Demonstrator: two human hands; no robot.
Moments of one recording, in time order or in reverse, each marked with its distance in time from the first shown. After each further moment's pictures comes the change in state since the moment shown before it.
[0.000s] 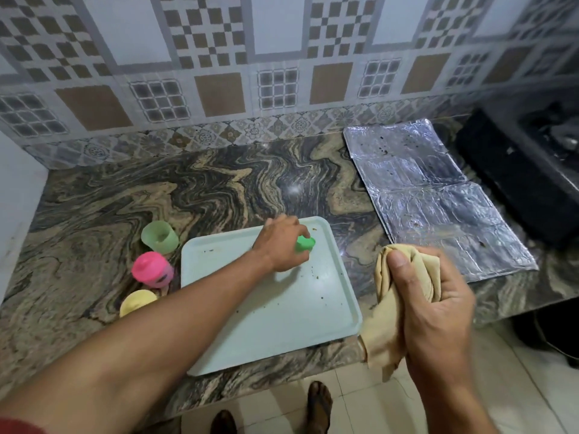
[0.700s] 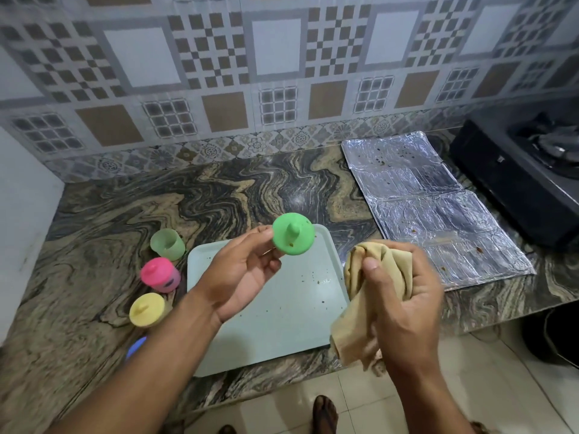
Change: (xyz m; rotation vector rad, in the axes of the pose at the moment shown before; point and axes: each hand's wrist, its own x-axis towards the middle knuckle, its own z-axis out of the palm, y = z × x) left_hand -0.124 0.038 -0.090 -1.989 0.091 -0.327; right_hand -0.013 0.000 0.012 0.022 -0.069 -0.111
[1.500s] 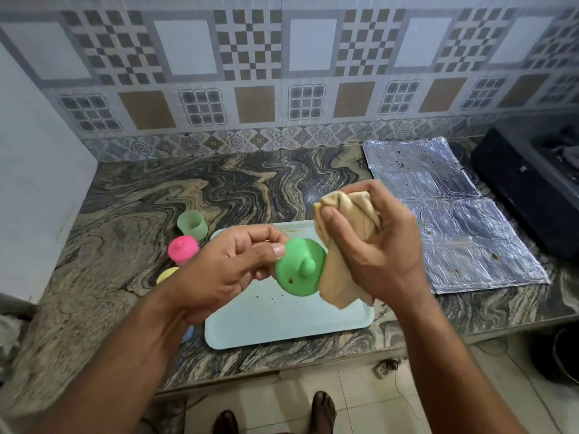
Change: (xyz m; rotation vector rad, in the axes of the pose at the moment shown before) left_hand -0.083 0.034 -0.014 0.557 -0.255 0.197; right_hand 0.029 -0.032 0.050 -0.250 -0.375 -0.289
